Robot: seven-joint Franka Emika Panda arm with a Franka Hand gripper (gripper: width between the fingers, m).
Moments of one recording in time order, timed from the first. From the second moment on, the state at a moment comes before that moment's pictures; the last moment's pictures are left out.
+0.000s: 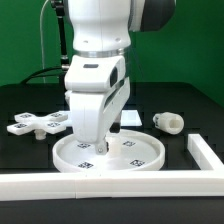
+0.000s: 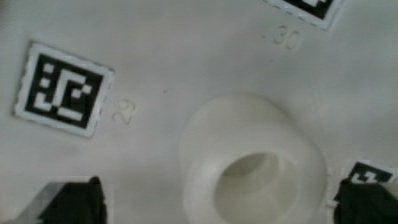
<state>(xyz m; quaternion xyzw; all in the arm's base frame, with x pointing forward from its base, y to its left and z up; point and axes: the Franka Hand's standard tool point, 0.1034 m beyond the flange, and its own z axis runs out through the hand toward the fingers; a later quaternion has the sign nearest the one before) 0.554 -0.016 0.026 -0.82 -0.57 0.02 0.05</state>
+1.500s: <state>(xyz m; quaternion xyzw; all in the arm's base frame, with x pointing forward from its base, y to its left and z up) 0.556 -0.004 0.017 -0.83 -0.56 0.03 0.06</state>
